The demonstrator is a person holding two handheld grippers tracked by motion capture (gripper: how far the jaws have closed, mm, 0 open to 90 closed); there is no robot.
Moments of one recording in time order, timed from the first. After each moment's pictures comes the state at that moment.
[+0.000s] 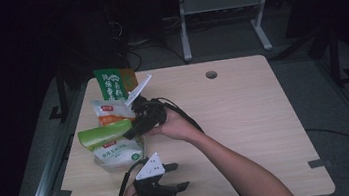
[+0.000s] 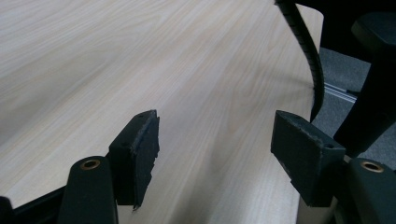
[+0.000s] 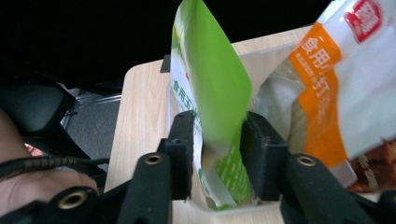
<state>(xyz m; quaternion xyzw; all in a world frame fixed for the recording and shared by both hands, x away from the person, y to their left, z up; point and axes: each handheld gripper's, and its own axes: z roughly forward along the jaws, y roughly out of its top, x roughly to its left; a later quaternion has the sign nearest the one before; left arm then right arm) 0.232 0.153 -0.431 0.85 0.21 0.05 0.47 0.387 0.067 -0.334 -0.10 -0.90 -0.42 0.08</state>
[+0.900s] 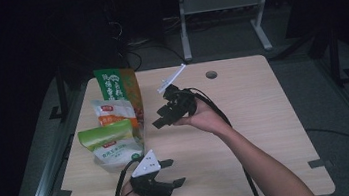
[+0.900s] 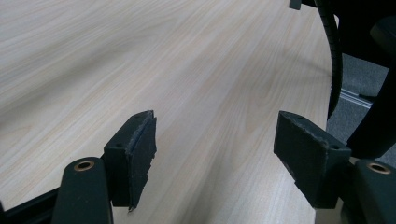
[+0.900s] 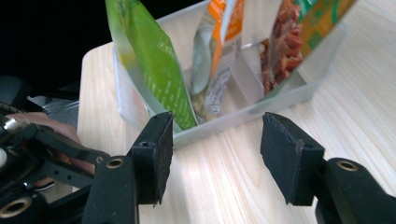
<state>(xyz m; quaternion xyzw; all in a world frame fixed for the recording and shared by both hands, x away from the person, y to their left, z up) 0.239 0.160 -0.430 0.85 0.23 0.06 0.47 0.405 -0.012 -0.337 -0.18 -0.90 -0.40 0.04</state>
